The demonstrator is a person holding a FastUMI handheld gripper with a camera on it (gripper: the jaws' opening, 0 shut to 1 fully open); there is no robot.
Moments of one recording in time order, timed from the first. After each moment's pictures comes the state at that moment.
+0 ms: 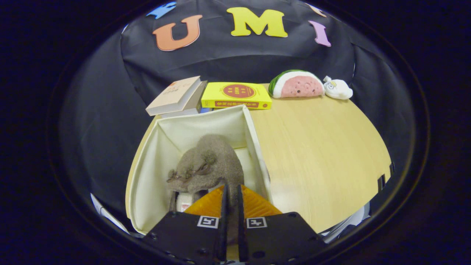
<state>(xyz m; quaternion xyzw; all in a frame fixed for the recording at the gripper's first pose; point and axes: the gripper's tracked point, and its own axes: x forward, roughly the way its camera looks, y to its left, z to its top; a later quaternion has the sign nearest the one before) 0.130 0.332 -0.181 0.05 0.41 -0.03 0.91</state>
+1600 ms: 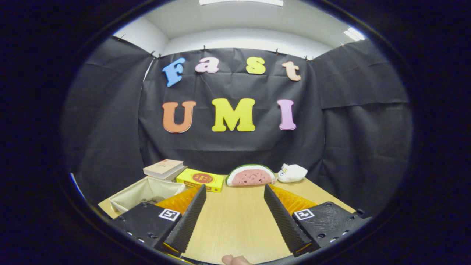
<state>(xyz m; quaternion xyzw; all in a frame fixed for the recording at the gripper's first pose) 0.011 0.105 -0.010 0.01 0.02 -0.03 1.00</state>
